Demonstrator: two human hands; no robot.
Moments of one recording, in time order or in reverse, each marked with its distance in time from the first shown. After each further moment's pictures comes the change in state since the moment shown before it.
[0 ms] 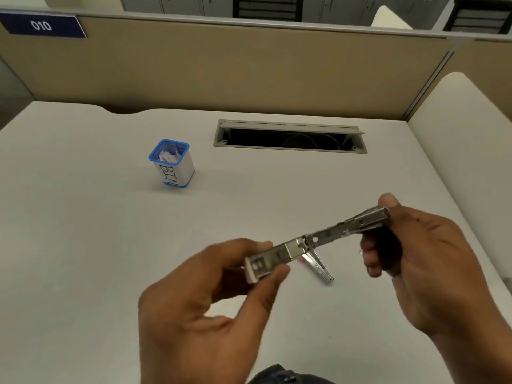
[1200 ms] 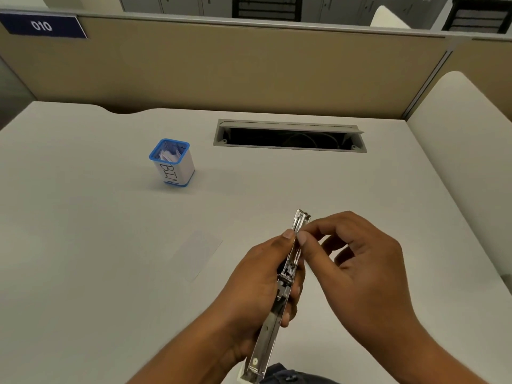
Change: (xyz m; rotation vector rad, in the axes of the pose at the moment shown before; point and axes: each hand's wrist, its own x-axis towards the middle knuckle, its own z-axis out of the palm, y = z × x) left_hand 0.020 -0.036 0.046 -0.754 -0.516 -0.881; right_hand -0.018 0.028 0.038 -0.562 -0.004 -0.464
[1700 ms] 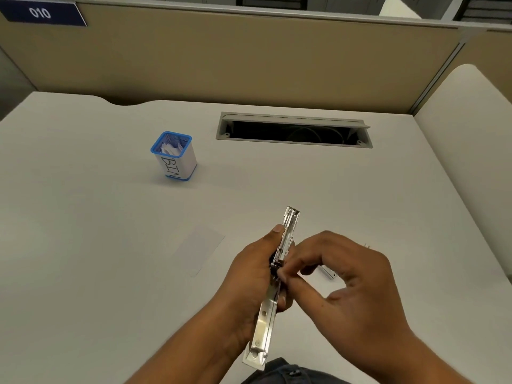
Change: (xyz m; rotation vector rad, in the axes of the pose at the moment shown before) left_hand 0.014 -0.006 -0.009 -0.137 0.316 -0.129; right_hand -0.010 -0.004 0.005 0.088 -0.200 -0.220
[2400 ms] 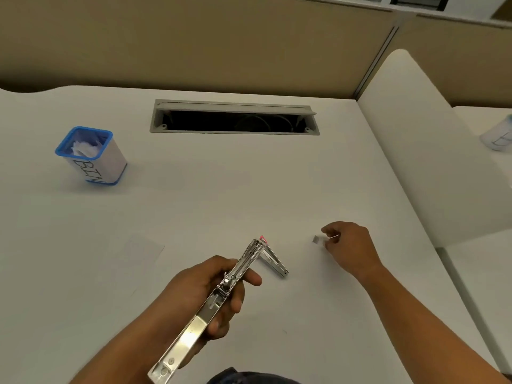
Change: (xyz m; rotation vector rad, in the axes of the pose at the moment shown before) left_hand 0.045 -0.004 -0.007 0.280 -0.352 -0.151; right_hand -0.019 0.241 -0.063 -0.455 -0.032 0.843
